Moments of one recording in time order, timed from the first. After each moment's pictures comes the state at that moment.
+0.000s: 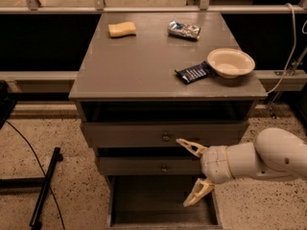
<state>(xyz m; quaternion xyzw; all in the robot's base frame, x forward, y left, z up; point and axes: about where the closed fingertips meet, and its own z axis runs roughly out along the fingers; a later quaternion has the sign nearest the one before) 0.428 -0.086 0.674 -0.69 0.56 0.21 0.41</state>
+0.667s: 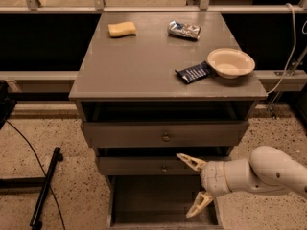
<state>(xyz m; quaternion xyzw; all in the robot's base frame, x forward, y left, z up) 0.423 -0.095 0.601 -0.71 0.53 0.20 0.42</state>
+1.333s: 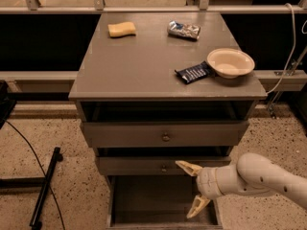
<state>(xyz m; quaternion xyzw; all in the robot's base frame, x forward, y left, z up) 0.441 -0.104 0.524 -0.74 0.53 0.17 0.38</state>
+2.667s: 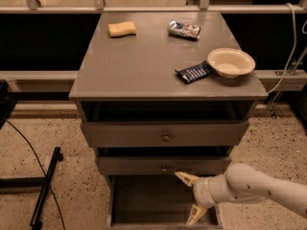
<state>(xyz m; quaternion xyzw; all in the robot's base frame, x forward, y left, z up) 0.439 -0.111 0.448 -0.74 0.56 0.16 0.33</state>
